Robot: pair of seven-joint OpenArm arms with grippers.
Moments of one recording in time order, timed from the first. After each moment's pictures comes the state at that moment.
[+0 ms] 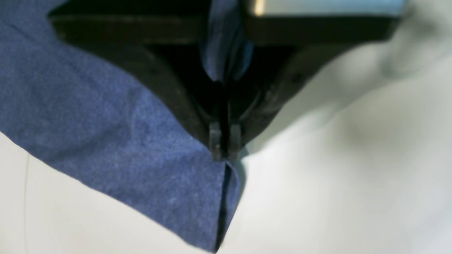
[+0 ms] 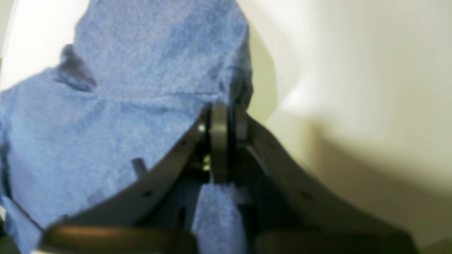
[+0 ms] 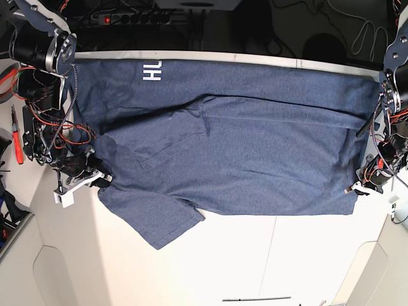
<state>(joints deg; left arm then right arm) -33.6 -28.4 -11.0 15.2 -21.6 -22.9 9.2 24.1 10.8 16.5 35.8 24.2 31.4 -34.4</state>
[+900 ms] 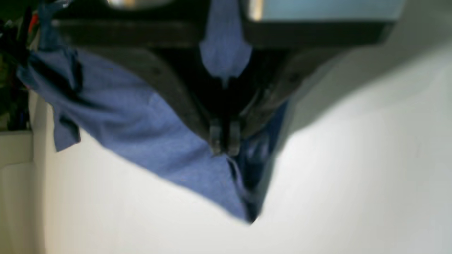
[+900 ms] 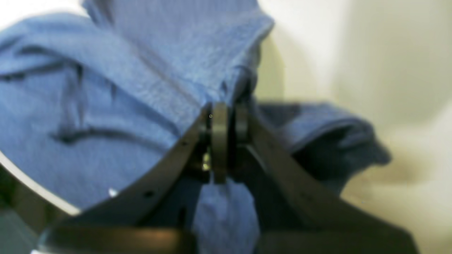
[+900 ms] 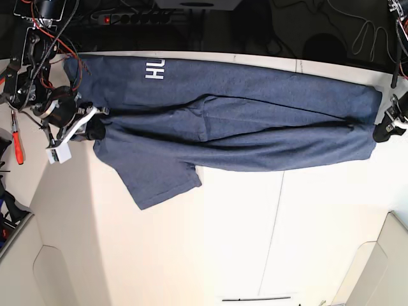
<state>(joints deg) 3.0 -32.2 -33.9 47.6 -56.7 -38.5 42.4 -7.4 10.6 16.3 86.6 29.7 31.1 -54.2</state>
